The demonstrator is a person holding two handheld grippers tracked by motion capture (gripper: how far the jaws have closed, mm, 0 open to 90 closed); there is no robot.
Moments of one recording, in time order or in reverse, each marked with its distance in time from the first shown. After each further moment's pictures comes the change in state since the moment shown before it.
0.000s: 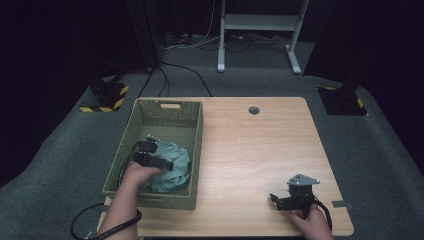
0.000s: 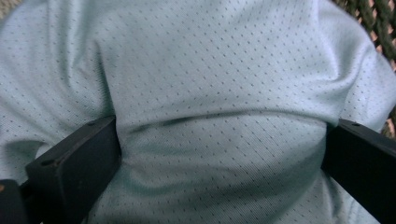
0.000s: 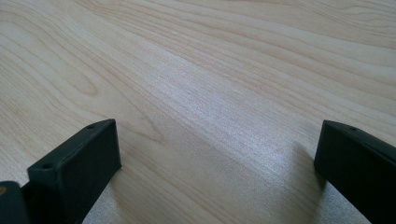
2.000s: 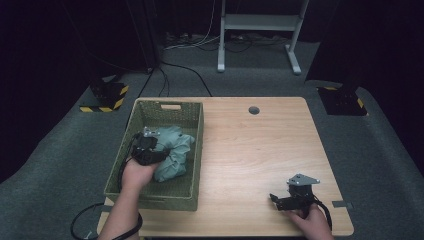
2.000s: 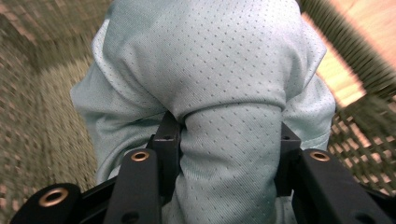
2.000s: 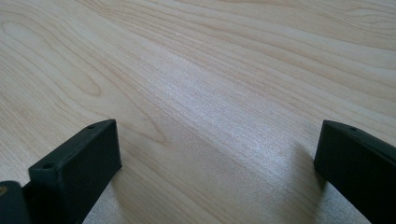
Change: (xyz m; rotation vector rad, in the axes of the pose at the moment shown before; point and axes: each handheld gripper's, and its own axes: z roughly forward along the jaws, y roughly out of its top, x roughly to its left) left arm -0.036 -0.001 -0.071 -0.374 0.073 0.147; right arm -0.001 0.001 0.000 -0.001 0.016 -0.005
